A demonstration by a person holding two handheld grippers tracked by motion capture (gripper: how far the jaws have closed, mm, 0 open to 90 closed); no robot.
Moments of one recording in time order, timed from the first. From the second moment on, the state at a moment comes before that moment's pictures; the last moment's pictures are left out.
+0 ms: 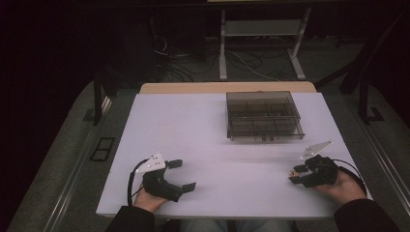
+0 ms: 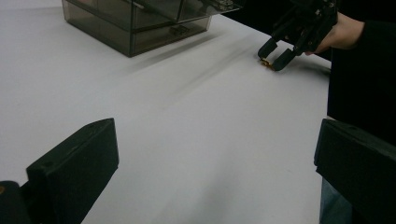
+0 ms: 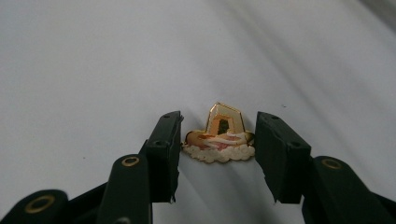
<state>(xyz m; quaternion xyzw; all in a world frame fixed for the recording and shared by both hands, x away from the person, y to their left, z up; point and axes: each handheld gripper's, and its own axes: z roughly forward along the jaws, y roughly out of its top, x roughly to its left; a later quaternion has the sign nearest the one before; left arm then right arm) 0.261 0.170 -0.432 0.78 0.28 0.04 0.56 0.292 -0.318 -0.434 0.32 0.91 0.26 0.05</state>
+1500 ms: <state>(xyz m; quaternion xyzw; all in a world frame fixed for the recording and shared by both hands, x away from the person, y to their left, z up) 0.261 0.171 -0.432 0.78 0.28 0.04 0.56 0.297 -0.315 -0.395 0.31 0.91 0.29 0.04</state>
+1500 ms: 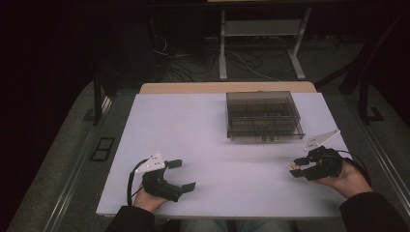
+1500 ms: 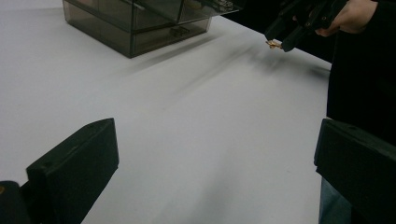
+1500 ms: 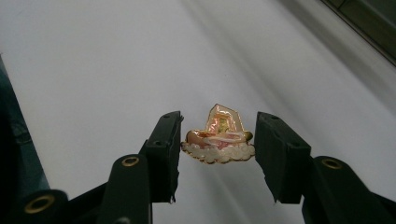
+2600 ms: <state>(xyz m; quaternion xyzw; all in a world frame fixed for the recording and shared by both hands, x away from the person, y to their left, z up) 0.262 0.171 -0.431 0.77 0.28 0.04 0.57 0.307 -0.311 -0.350 0.30 0.89 0.33 0.05</state>
